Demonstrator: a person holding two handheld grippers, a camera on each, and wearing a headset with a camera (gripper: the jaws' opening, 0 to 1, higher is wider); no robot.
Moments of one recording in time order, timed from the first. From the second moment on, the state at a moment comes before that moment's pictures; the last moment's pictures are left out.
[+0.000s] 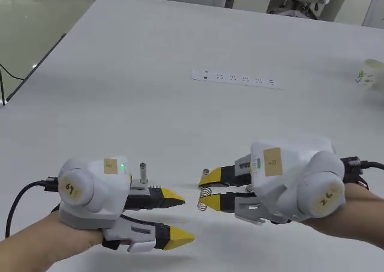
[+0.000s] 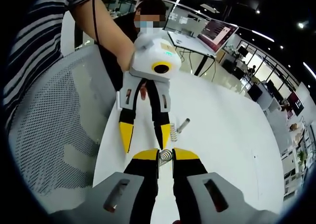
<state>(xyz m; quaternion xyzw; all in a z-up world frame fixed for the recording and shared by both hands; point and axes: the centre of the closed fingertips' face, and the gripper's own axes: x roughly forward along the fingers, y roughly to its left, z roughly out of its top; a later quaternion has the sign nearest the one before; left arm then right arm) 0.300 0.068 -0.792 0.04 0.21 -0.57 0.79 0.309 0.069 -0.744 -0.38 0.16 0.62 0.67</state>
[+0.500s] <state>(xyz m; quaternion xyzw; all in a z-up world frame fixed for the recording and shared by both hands) 0.308 0.089 -0.792 0.03 0.22 -0.53 0.82 0.319 0.063 -0.749 -0.39 0.16 0.61 0.67</state>
